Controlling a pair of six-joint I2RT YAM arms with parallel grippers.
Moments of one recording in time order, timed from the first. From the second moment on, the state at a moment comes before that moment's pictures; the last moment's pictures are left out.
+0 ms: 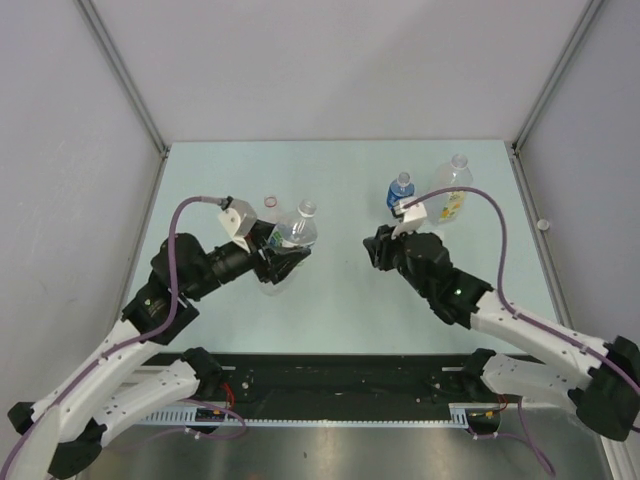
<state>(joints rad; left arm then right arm) -0.73 0.71 0.90 -0.18 0.26 -0.16 0.84 0.99 0.72 0.03 0.33 0.31</state>
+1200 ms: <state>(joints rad) -0.73 0.63 0.89 -0.20 0.19 -0.12 0.78 1.76 0.72 0.48 0.33 0.42</state>
